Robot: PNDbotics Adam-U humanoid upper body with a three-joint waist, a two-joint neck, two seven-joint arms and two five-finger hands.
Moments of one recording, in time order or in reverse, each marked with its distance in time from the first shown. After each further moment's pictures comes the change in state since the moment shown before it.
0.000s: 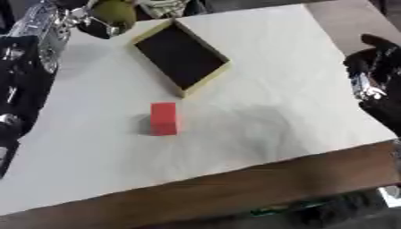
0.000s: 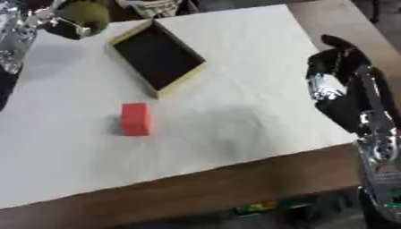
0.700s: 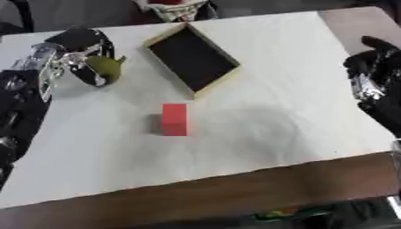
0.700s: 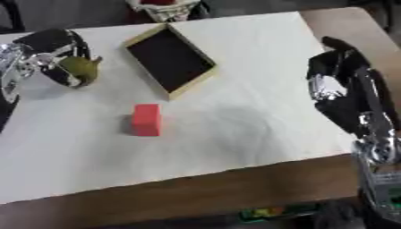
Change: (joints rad) left arm 0.047 0.027 -0.012 0.058 -0.050 -0.117 -0.167; right arm 0.036 0.000 -0.025 -0.006 0.011 0.005 -0.023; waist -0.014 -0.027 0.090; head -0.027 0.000
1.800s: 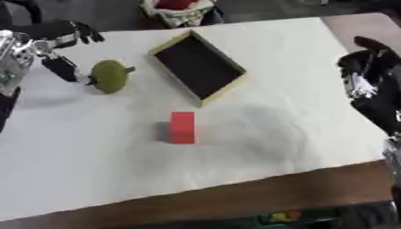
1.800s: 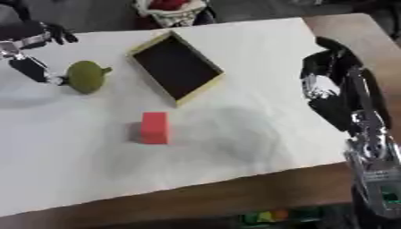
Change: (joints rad) left arm 0.040 0.068 -0.051 -0.025 0.229 -0.006 -0.223; right arm 0.012 0.000 -0.008 -0.003 0.006 0.001 -0.008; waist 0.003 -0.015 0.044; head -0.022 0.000
